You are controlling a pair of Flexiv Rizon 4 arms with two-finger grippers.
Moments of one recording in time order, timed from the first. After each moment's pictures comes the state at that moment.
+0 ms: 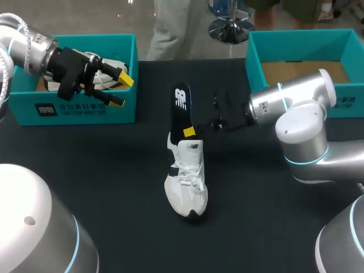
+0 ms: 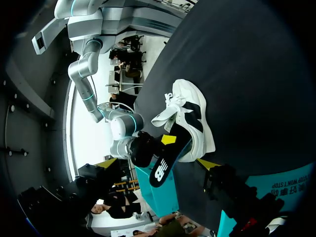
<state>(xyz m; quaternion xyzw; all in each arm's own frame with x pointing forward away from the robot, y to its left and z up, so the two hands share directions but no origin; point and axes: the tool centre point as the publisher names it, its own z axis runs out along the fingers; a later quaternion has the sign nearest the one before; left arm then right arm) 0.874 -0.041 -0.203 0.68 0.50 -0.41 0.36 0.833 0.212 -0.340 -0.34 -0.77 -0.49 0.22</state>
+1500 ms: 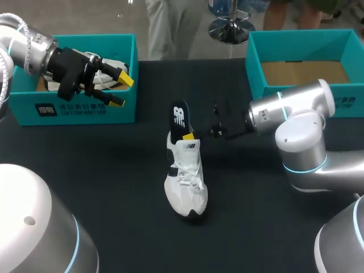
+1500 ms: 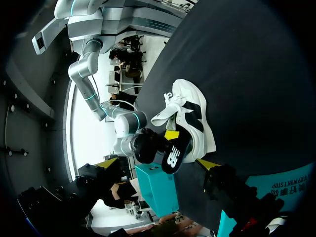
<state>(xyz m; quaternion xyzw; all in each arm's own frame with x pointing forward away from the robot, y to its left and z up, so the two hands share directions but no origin) 0.874 -0.041 -0.203 0.68 0.50 -0.41 0.36 0.824 0.215 -0.350 -0.35 -0.76 -0.50 0.22</state>
